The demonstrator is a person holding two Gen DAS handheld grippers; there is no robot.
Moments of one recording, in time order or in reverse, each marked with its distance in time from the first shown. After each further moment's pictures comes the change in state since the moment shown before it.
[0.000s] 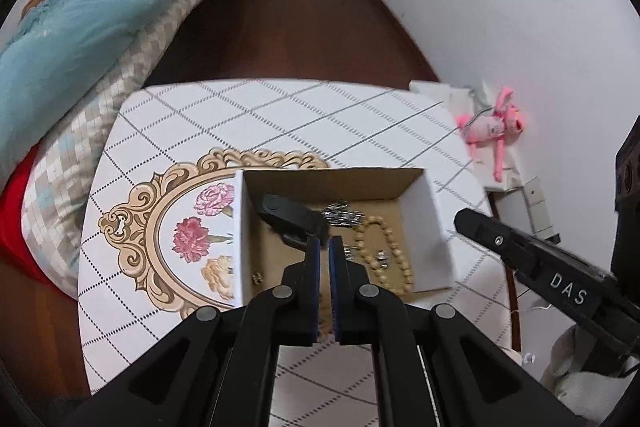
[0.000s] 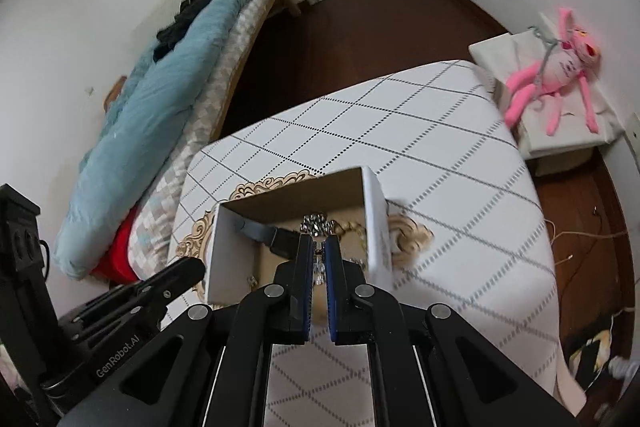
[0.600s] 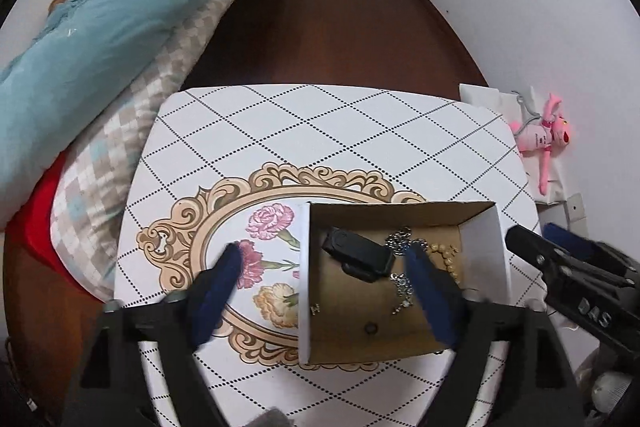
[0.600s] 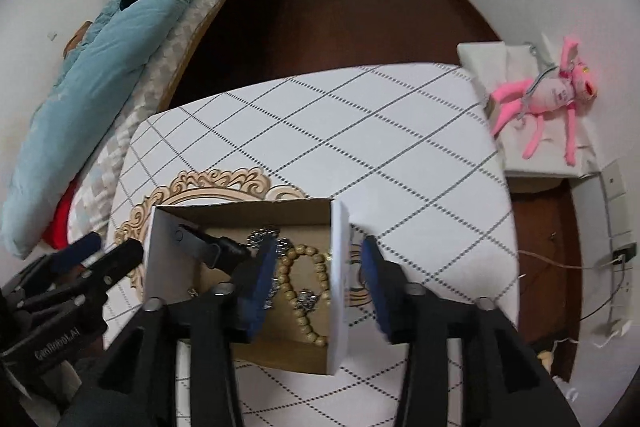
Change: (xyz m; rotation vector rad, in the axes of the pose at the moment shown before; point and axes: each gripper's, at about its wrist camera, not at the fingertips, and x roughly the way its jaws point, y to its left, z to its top) left arm 0.009 0.027 0.023 -0.034 0.001 0.153; right arm 0.042 0.006 0.037 -0.118 0.104 -0.215
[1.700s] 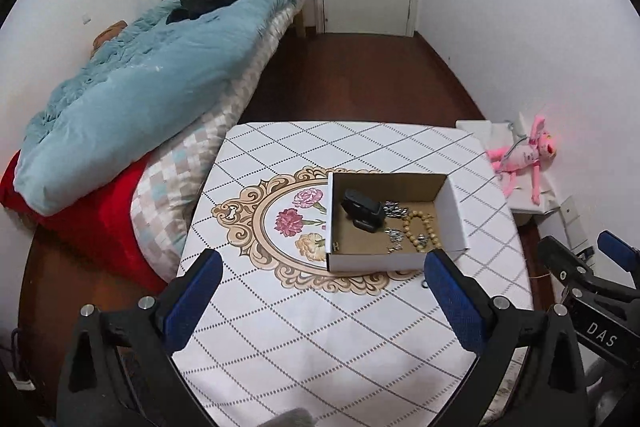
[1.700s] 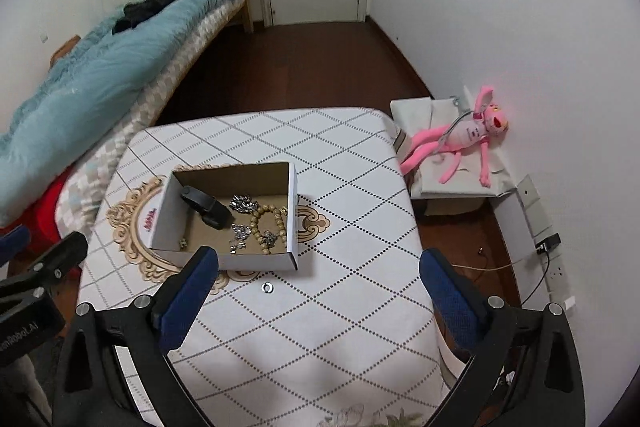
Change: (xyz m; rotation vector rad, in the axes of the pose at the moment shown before) left arm -0.148 -0.008 -0.098 -0.005 -0.231 0.082; right arm -0.148 0.015 -0.115 -0.029 -0.256 -0.201
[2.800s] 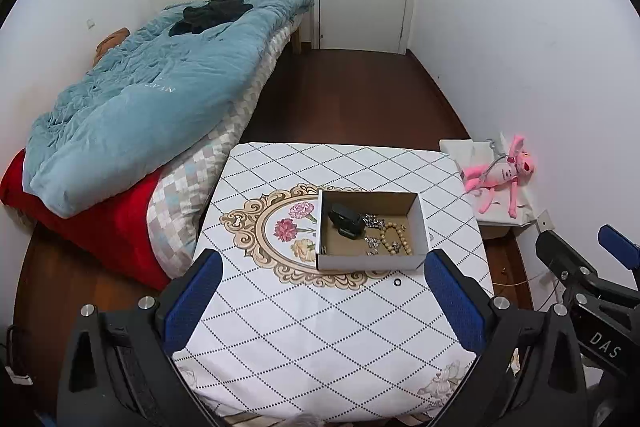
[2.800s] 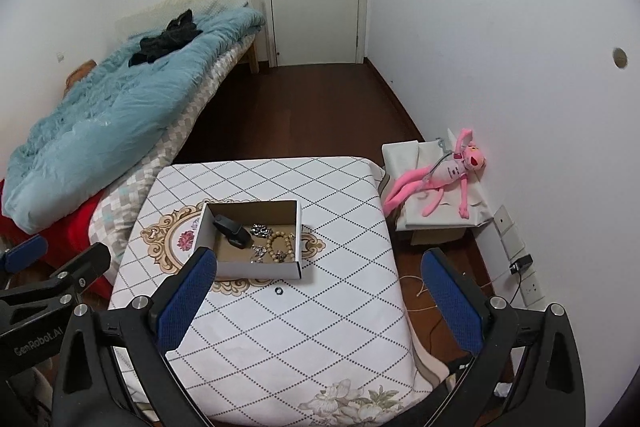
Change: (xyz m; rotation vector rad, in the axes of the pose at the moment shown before) left arm -0.063 -0.001 0.014 -0.016 -0.032 -0.025; right arm -0.119 0.000 0.008 -0.028 -0.122 -0.003
